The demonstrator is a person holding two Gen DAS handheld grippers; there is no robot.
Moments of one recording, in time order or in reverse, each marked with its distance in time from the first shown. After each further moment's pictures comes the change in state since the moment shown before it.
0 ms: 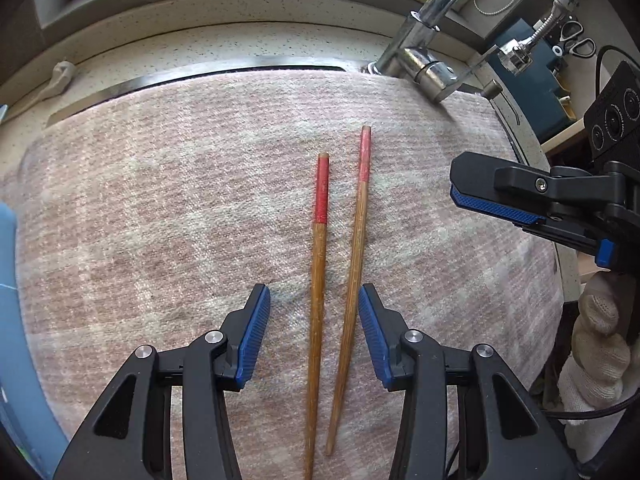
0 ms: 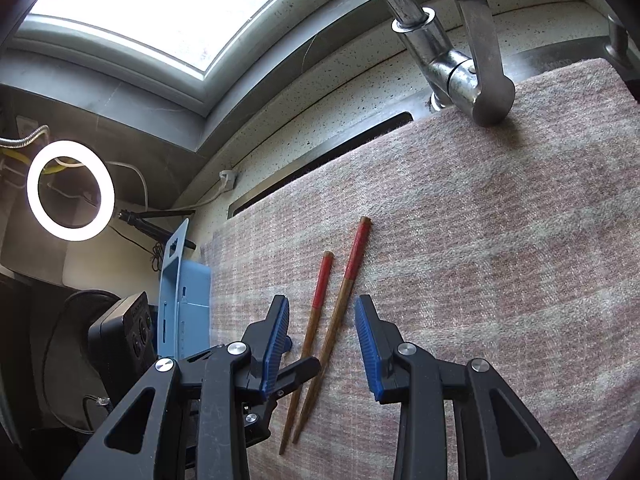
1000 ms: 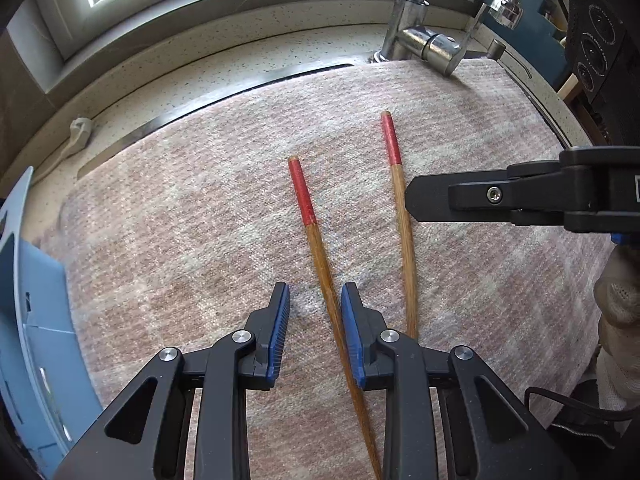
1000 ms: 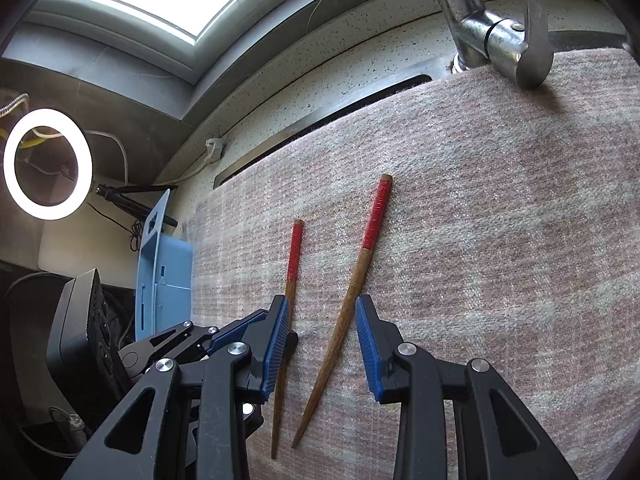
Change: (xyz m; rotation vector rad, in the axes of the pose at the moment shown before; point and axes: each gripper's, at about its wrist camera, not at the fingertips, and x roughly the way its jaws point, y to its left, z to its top) left arm -0.010 0.011 -0.014 0.196 -0.028 0.177; right arm 0.055 0.030 -0.011 -0.022 0.057 -0.084
